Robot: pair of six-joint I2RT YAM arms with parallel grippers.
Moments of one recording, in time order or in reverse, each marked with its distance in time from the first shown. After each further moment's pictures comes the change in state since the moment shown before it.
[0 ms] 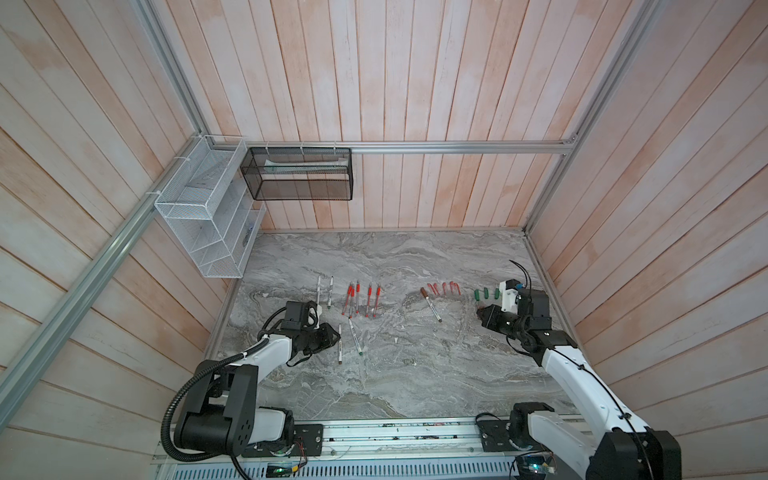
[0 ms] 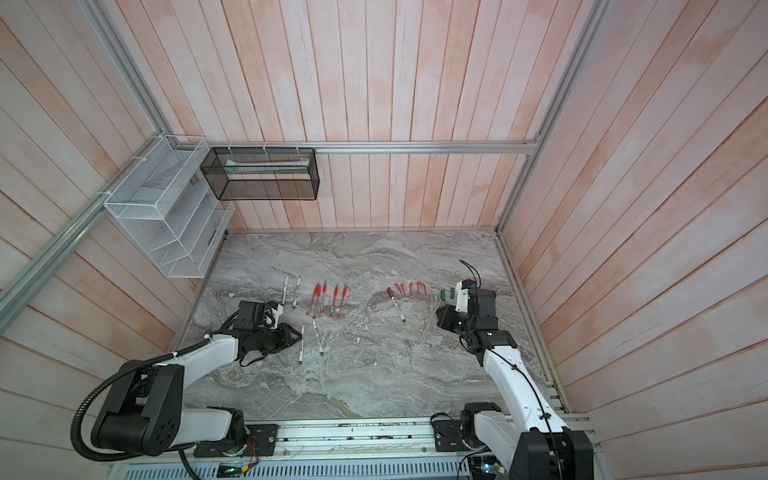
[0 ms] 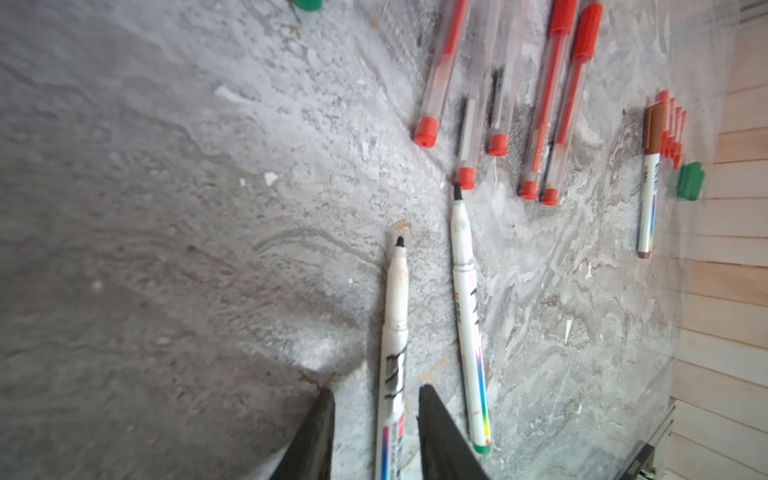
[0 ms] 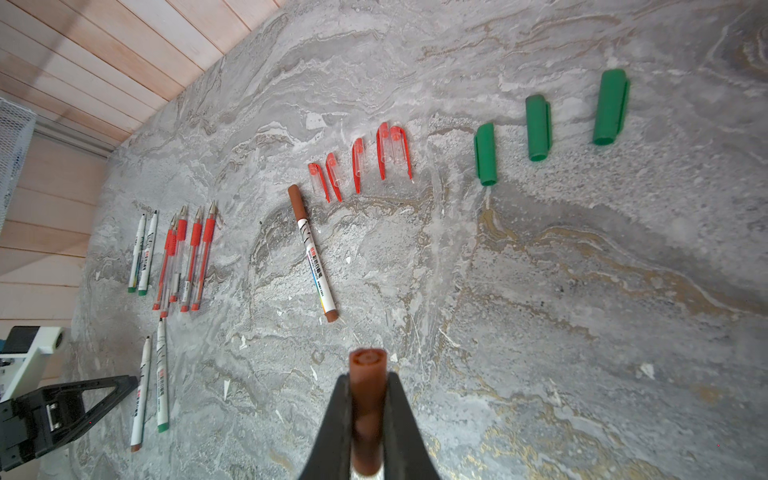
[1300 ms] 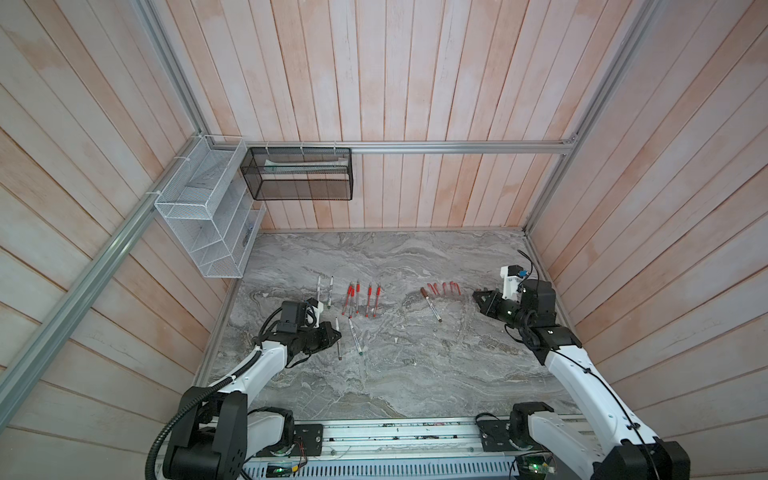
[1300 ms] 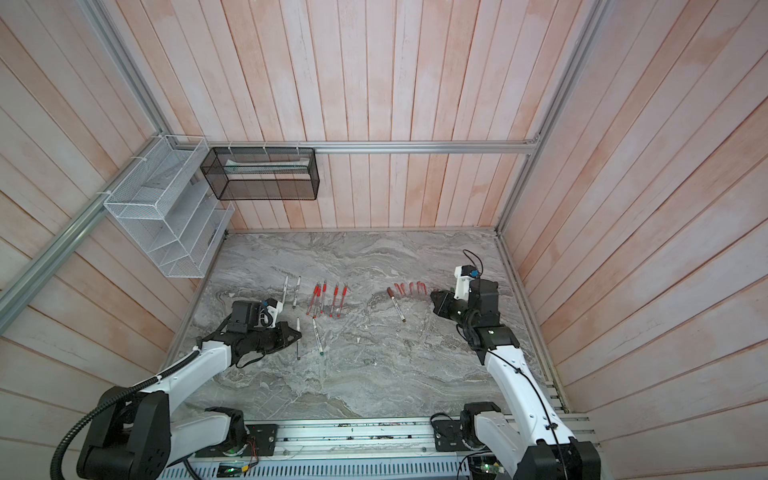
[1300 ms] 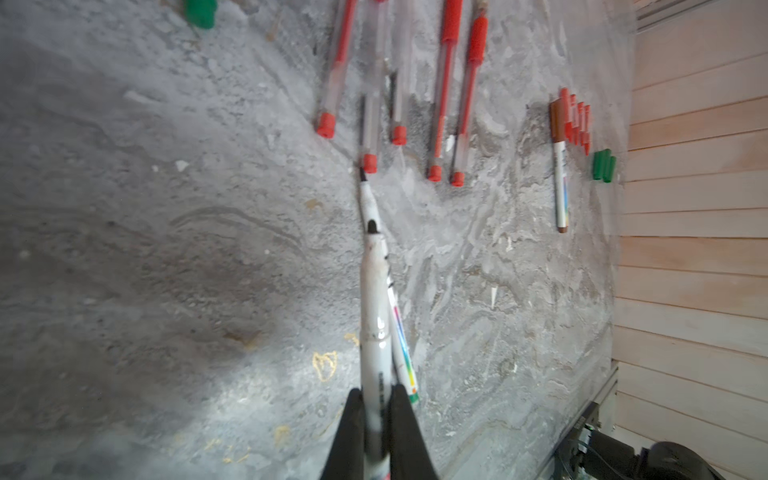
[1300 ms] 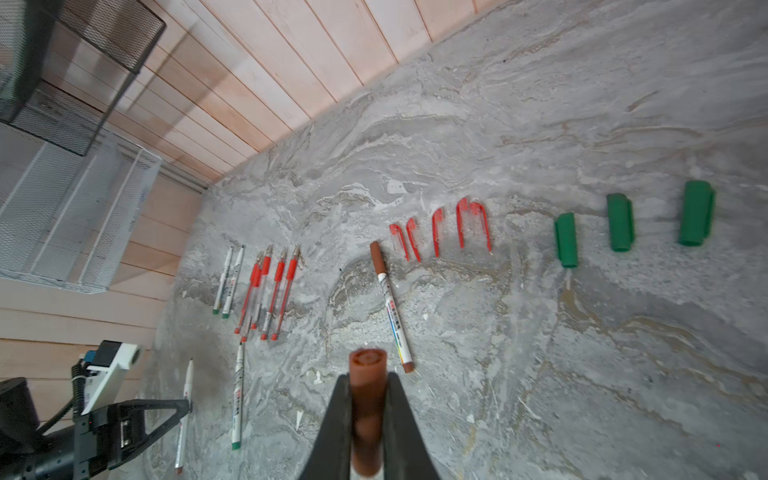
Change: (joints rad) left arm -0.005 -0.130 -0.003 -0.069 0.079 -0.014; right arm 0.045 -0.033 0.074 0.076 -0.041 0.072
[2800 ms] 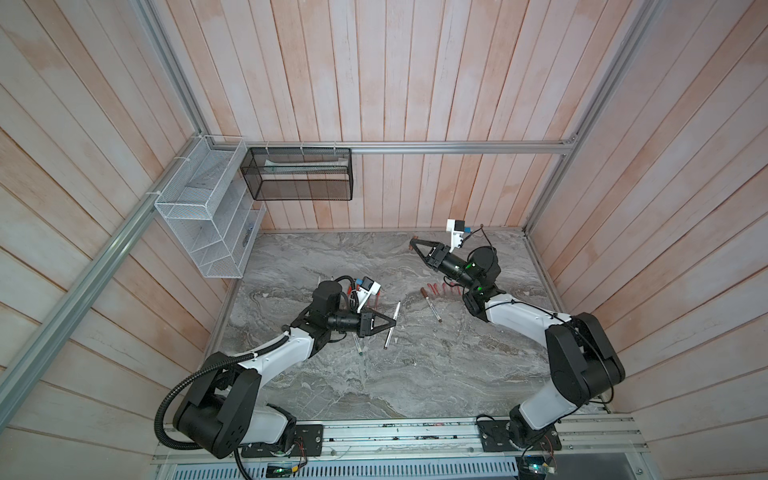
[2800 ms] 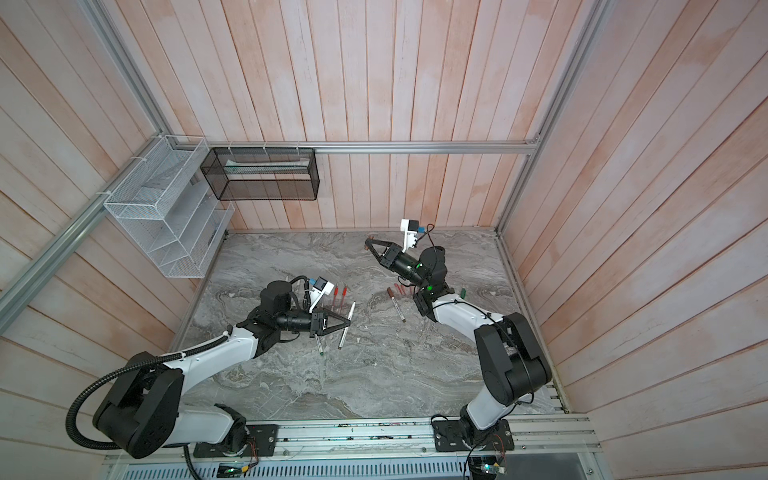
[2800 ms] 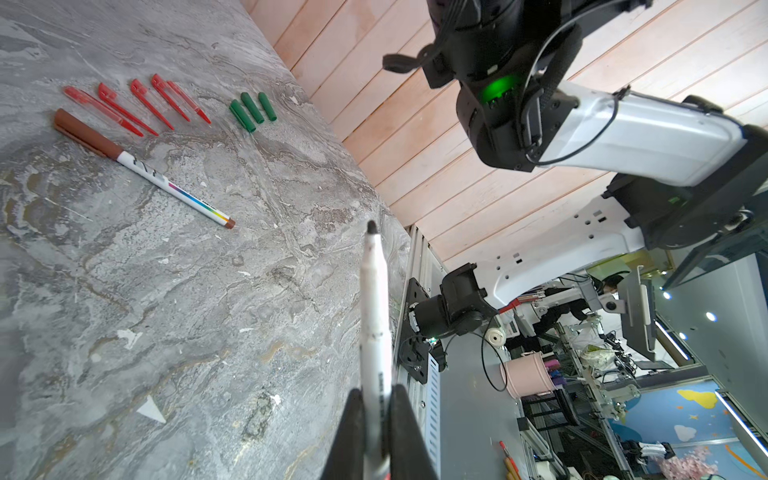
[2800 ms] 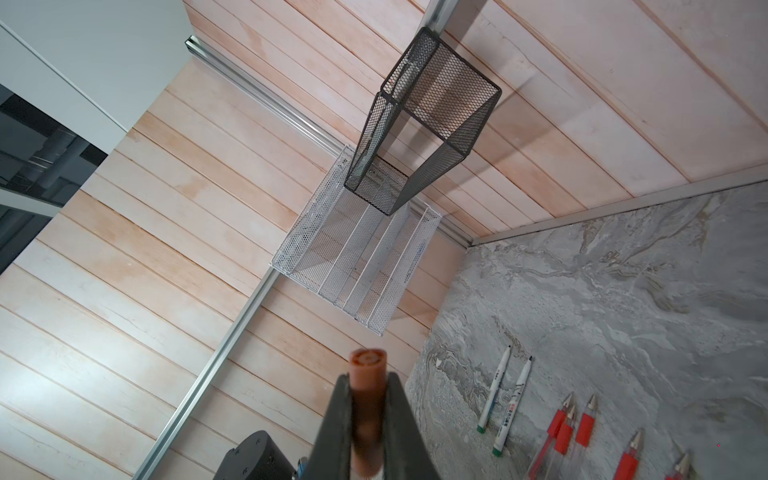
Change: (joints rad) left arm -0.315 0.156 0.143 0.582 0.493 -0.039; right arm 0.332 0.629 0.266 1.122 -0.192 0.603
